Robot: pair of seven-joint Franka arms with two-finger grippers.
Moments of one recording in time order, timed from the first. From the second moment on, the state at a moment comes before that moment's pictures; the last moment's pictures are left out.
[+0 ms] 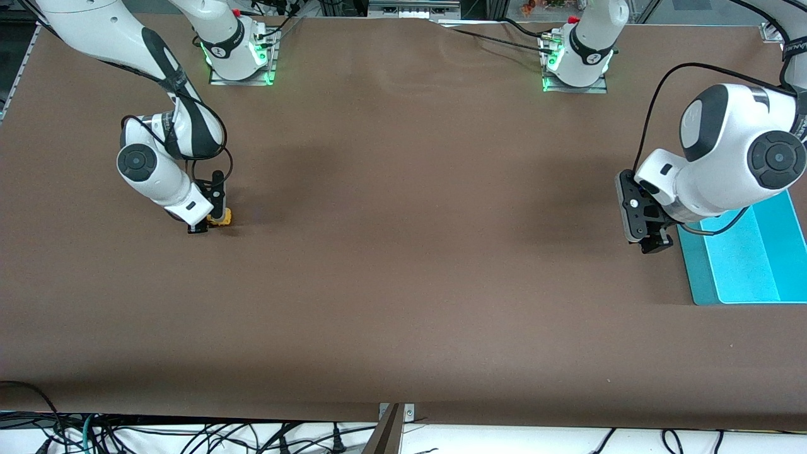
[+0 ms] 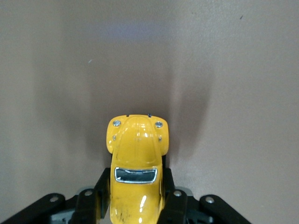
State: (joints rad) left arm 0.11 0.24 -0.20 -1.81 0.04 1.92 1.36; right arm 0.02 0.38 -0.01 -2.29 -0.22 2.64 -1.46
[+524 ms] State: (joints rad) left arm 0.12 0.20 -0.20 -1.91 0.04 2.01 1.51; right arm 0.02 0.38 -0.03 -2.29 -0.22 2.64 -1.47
